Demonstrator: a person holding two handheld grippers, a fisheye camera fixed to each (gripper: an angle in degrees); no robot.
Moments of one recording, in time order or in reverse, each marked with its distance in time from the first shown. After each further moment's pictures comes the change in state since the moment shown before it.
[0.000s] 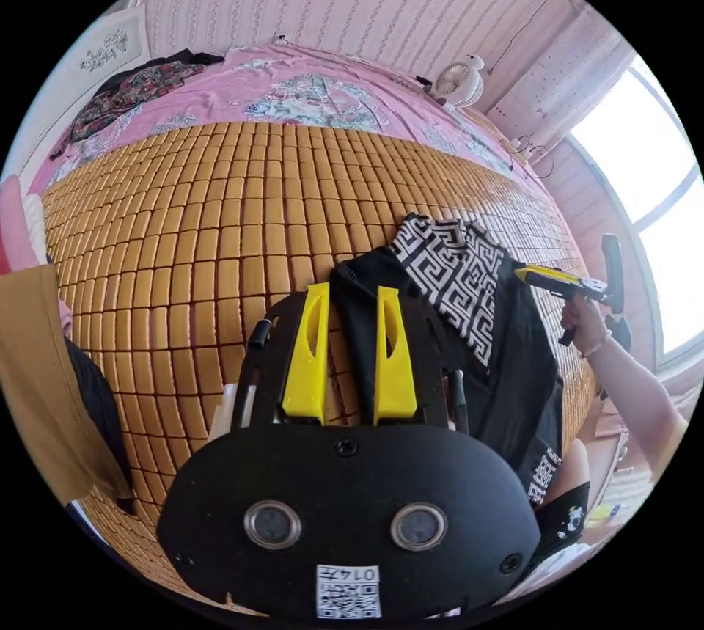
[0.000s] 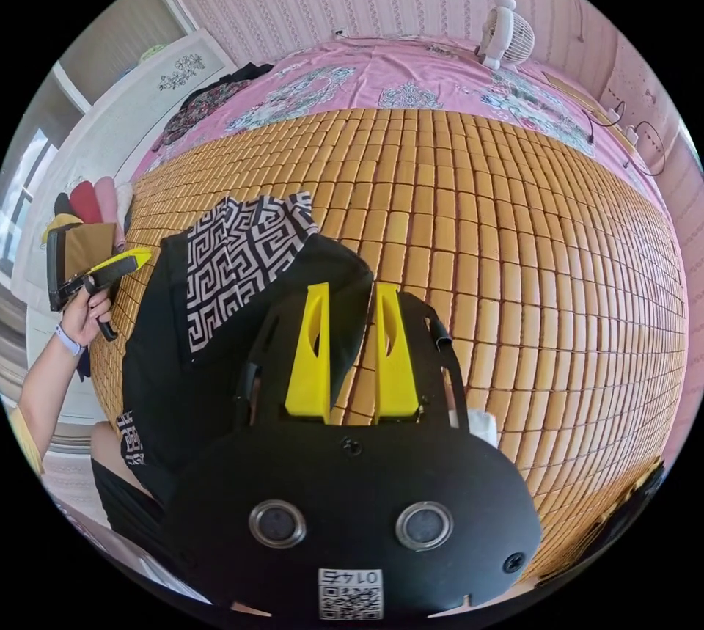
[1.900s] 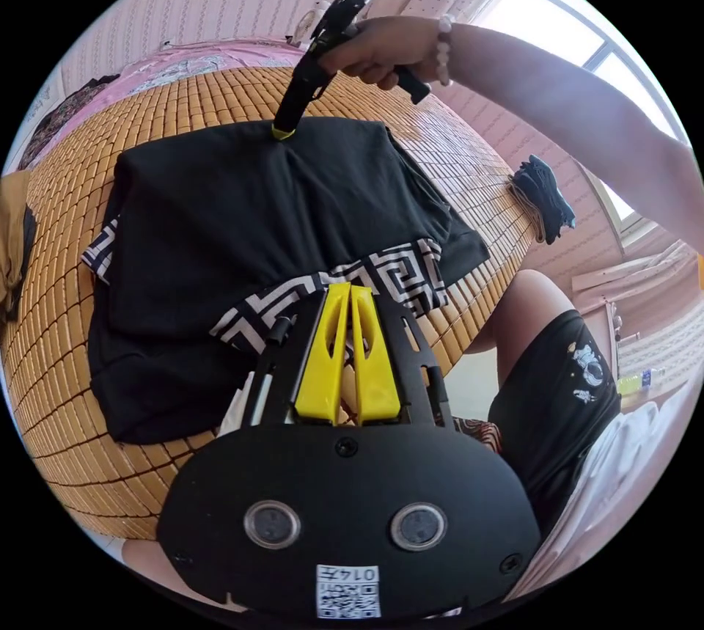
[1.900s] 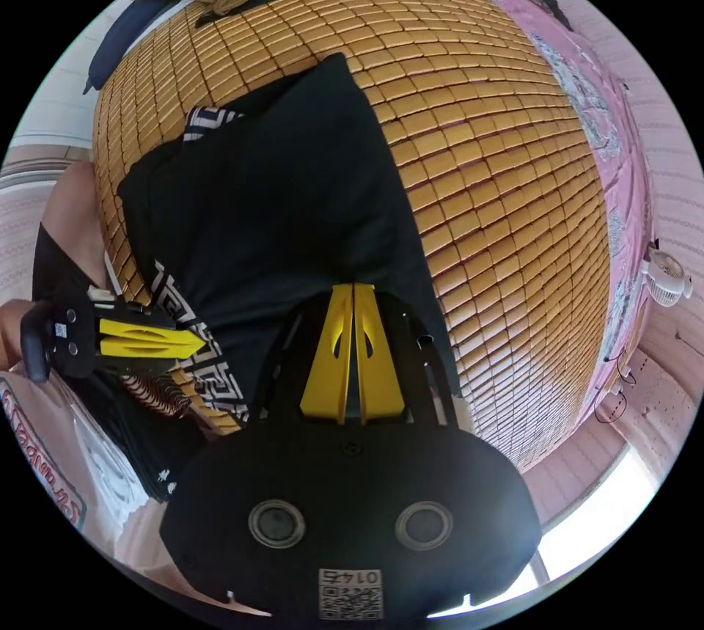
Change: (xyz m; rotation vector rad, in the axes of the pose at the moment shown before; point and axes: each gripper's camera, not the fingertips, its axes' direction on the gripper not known) left arm 0.219 0.328 0.077 -0.042 0.192 0.302; right arm -0.357 0.018 0.019 -0.524 0.196 -0.824
